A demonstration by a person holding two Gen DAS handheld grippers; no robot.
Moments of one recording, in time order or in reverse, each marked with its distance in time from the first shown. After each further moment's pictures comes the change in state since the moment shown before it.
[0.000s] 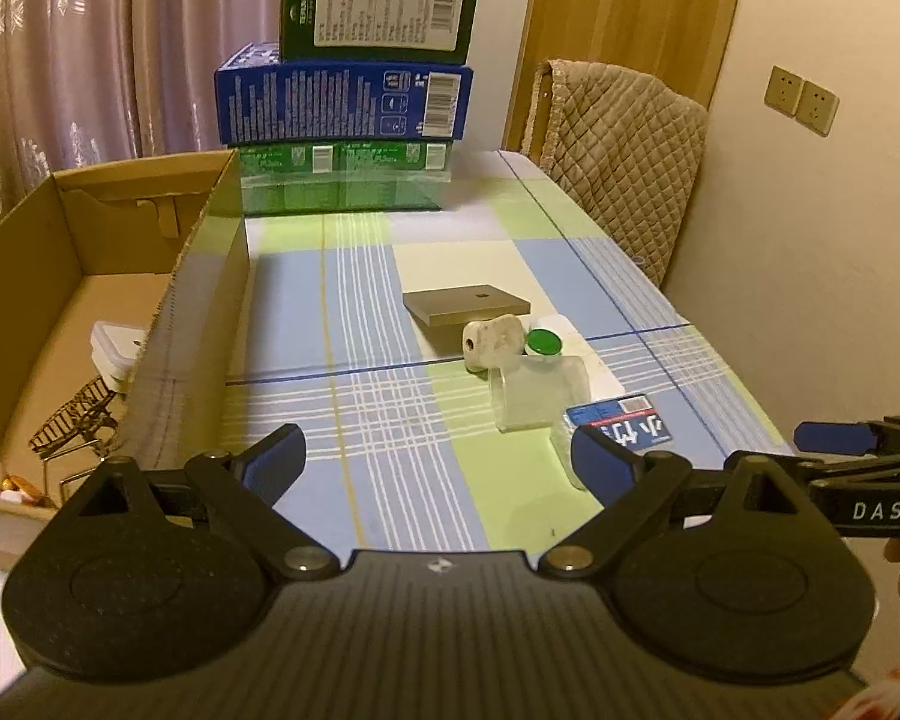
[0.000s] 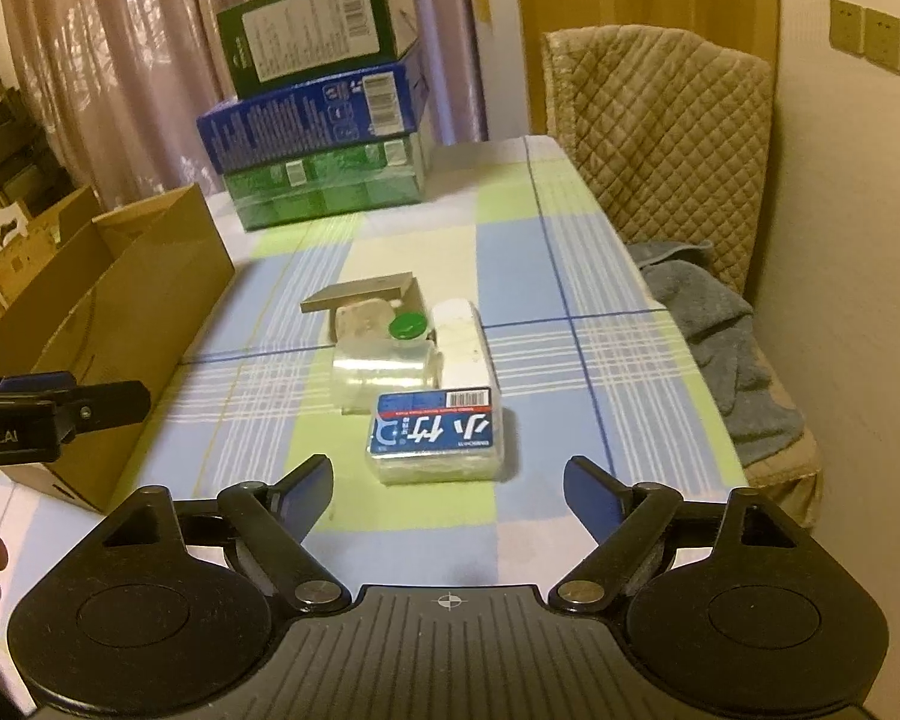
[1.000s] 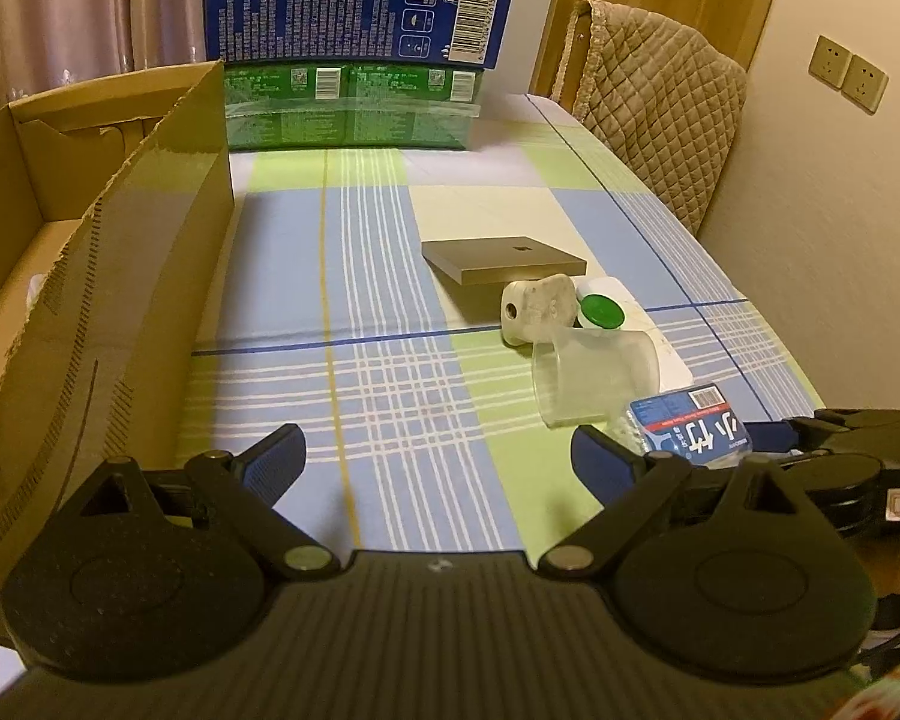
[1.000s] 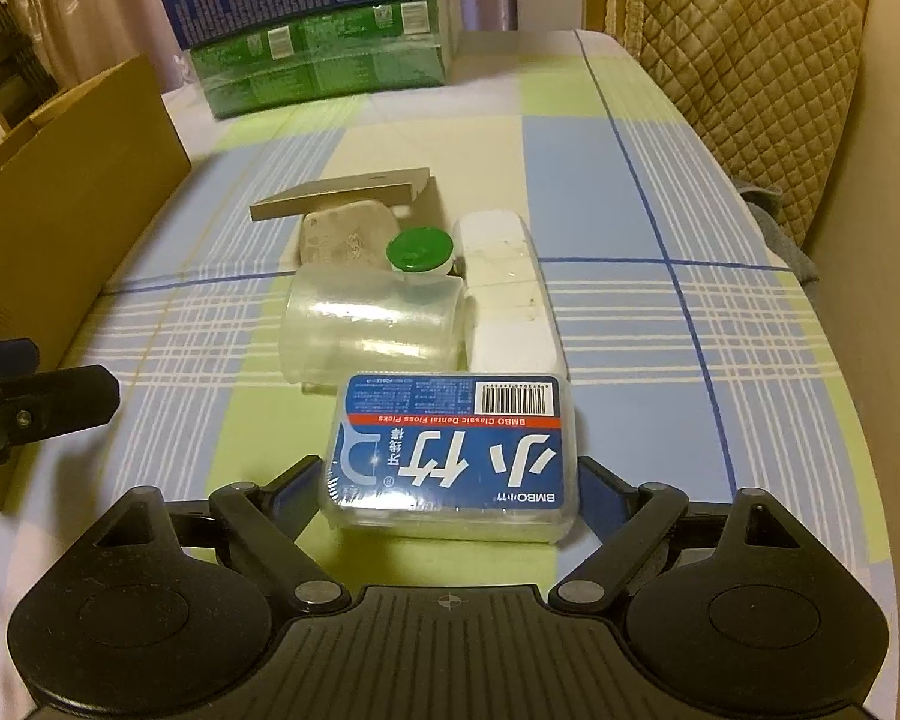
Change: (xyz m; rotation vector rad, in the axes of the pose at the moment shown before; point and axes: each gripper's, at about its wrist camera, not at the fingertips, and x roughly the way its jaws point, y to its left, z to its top) left arm 0.081 0.019 -0.001 -0.041 0.090 -0.002; right arm 0.130 0.002 0.008 -0.046 0.168 -0.009
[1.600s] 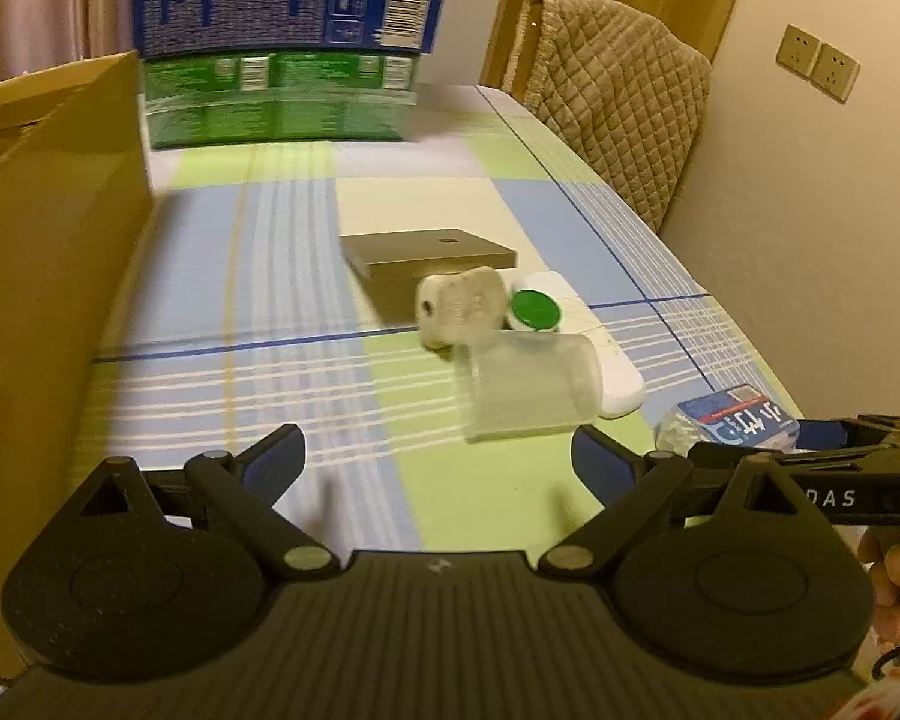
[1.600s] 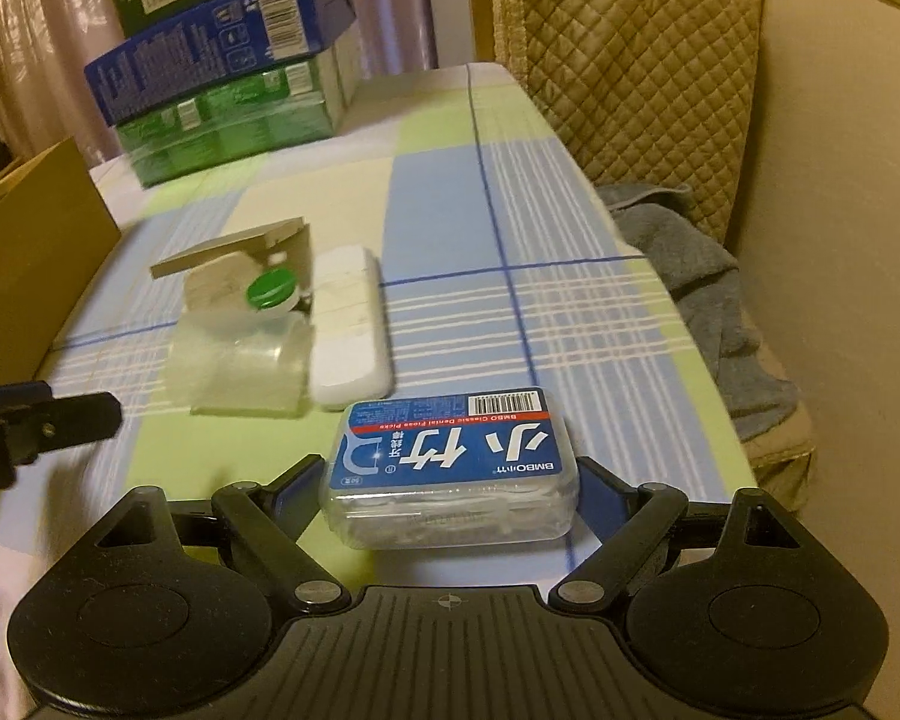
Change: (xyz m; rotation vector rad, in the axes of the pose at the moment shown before) left arm 0.033 -0.038 -0.001 0.024 -0.009 -0.070; right arm -0.033 -0.064 -0.015 0.084 -0.086 -0.062
